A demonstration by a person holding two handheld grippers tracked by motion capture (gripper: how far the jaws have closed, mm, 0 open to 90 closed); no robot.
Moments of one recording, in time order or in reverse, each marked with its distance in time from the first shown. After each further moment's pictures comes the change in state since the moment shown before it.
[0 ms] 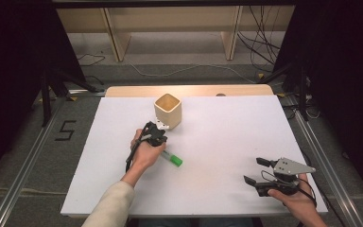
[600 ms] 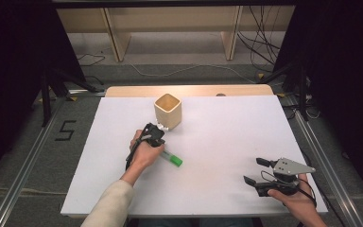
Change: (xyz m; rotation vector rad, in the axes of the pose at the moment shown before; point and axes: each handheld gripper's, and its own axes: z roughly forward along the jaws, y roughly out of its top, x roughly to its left) left arm 0.005 -0.005 0.008 0.096 -0.002 0.014; right arm 0.000 0.000 0.001 0.000 0.001 -0.005
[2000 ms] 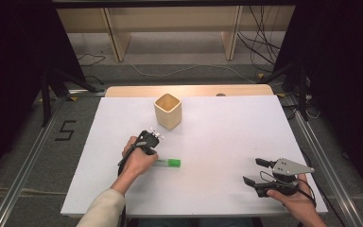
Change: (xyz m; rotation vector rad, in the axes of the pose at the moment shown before) left arm -0.006 -0.021 -0.023 0.168 0.017 0.029; right arm 0.002 0.000 0.001 0.002 0.006 -0.002
